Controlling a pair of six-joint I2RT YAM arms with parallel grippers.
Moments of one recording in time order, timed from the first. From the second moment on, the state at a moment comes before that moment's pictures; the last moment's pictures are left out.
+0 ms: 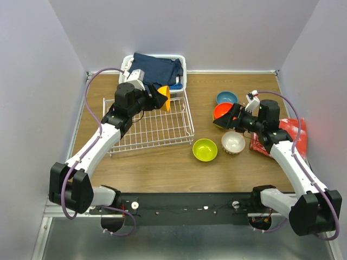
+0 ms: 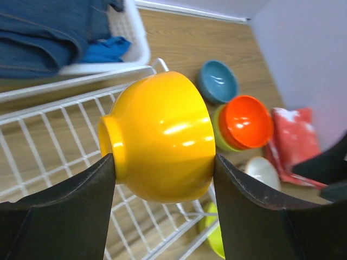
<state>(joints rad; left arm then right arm) -0.35 1.32 1.05 0.00 0.21 -0.49 0.12 1.07 0.79 -0.24 -0.60 0.51</state>
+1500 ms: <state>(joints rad) -0.52 1.12 0.77 0.28 0.36 -0.82 0.41 1.30 1.01 -0.19 -0.45 0.62</state>
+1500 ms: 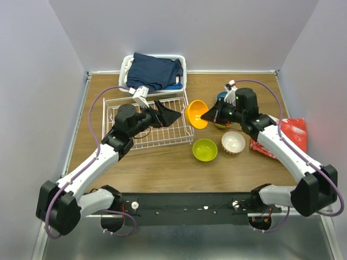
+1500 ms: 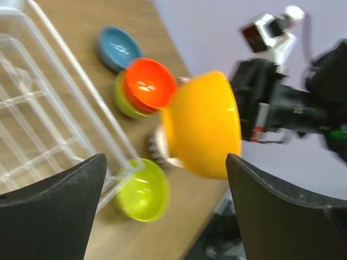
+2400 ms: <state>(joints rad) -0.51 0.83 0.82 -0.14 -0.22 -0.19 0.39 1.26 0.80 -0.61 -0.20 0.52</state>
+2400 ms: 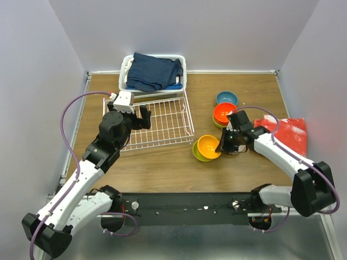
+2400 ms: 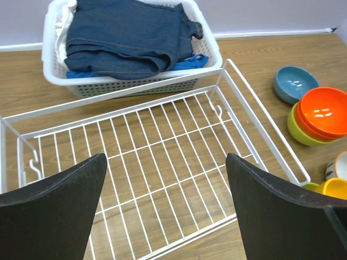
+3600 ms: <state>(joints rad) -0.51 0.18 0.85 -0.60 -0.57 -0.12 0.43 0.79 0.95 -0.58 0.41 0.53</state>
